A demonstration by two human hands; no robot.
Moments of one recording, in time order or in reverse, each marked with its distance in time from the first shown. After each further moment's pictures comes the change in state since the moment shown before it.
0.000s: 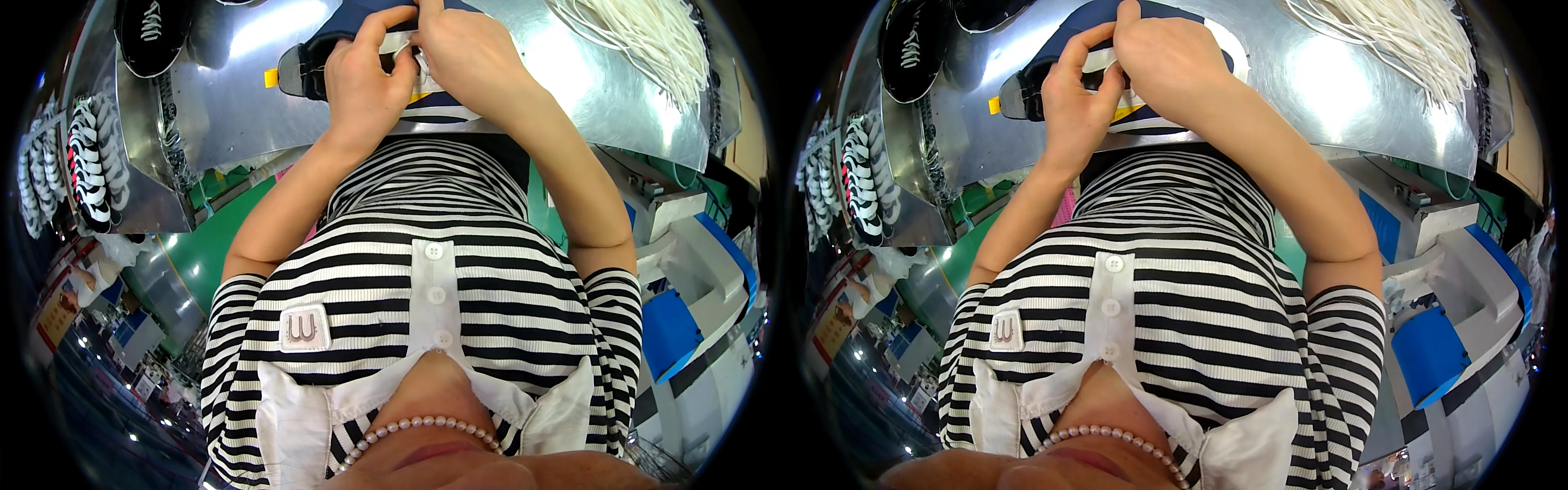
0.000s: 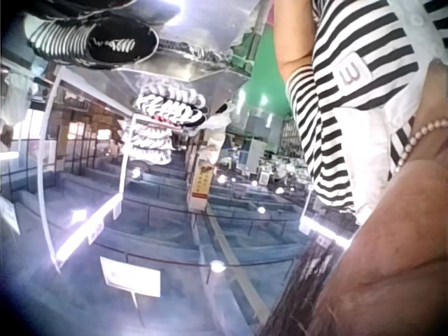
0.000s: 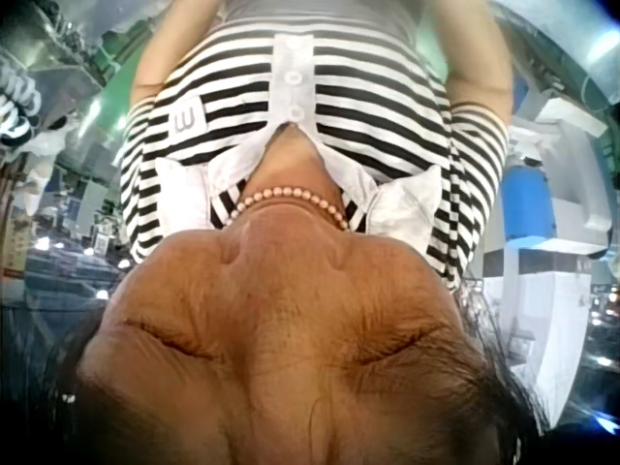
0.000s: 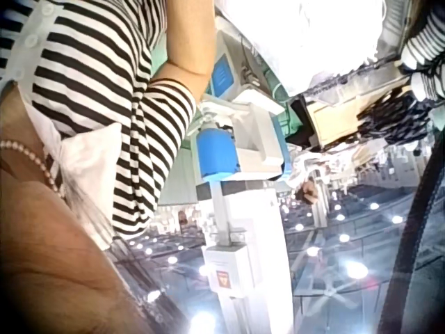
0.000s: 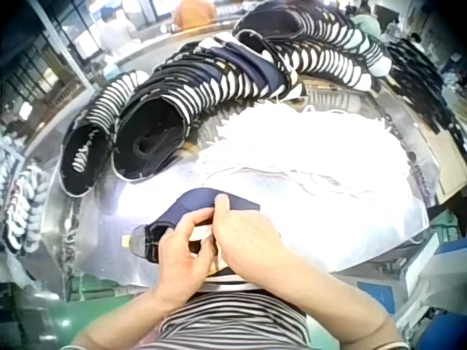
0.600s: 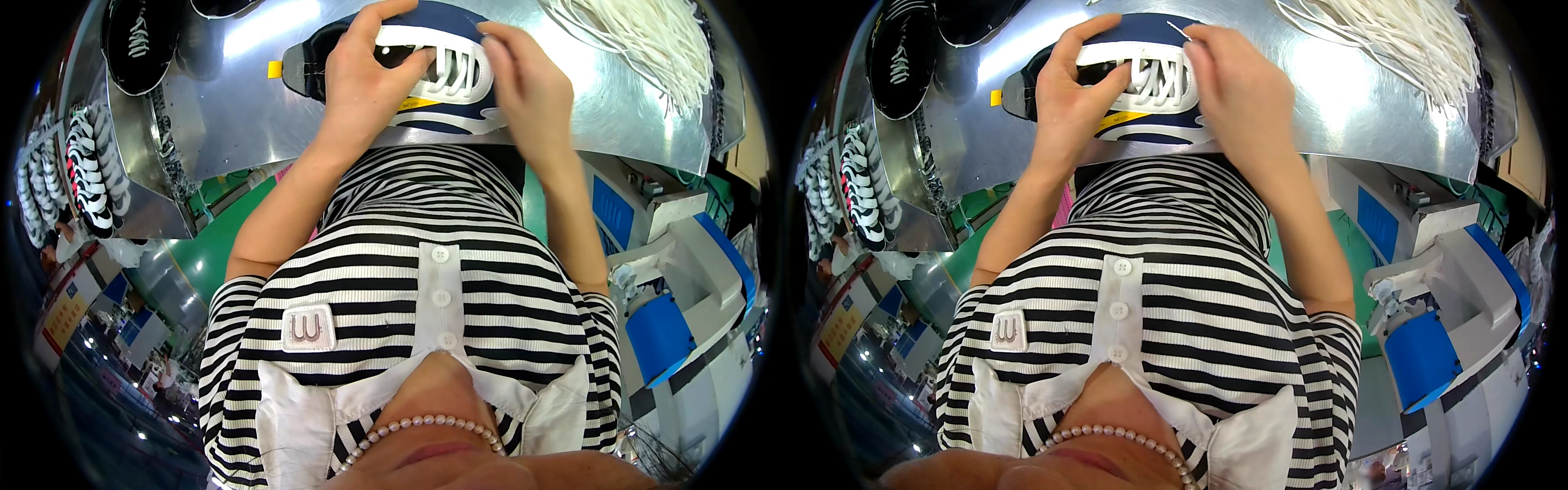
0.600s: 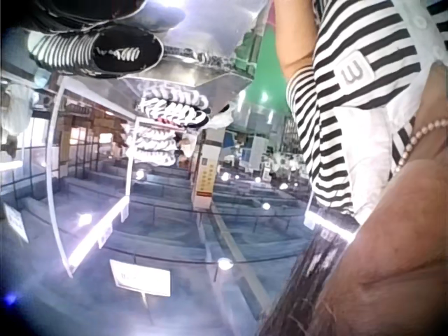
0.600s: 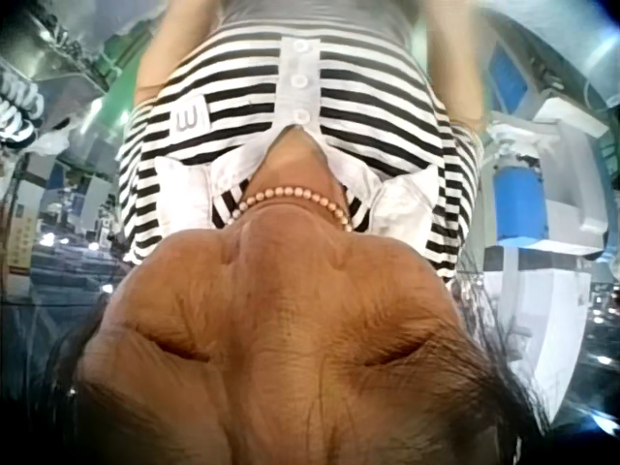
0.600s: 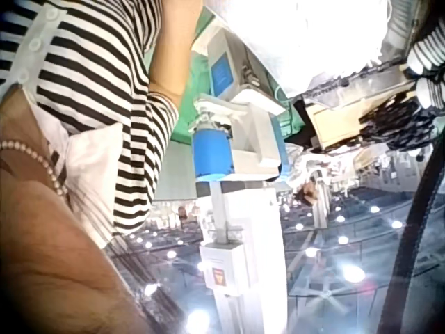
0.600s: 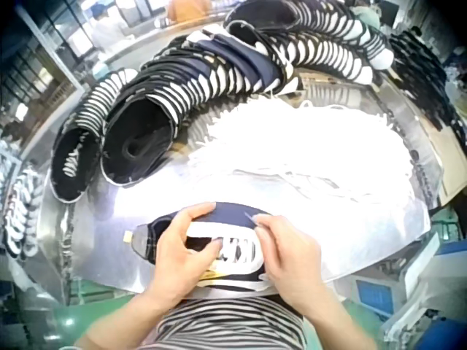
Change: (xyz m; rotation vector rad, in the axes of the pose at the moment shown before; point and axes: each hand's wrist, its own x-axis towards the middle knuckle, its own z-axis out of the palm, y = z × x) left_hand 0.019 0.018 0.010 -0.320 -0.089 -0.271; right_hand -0.052 0.027 -0.017 0.332 0.376 0.247
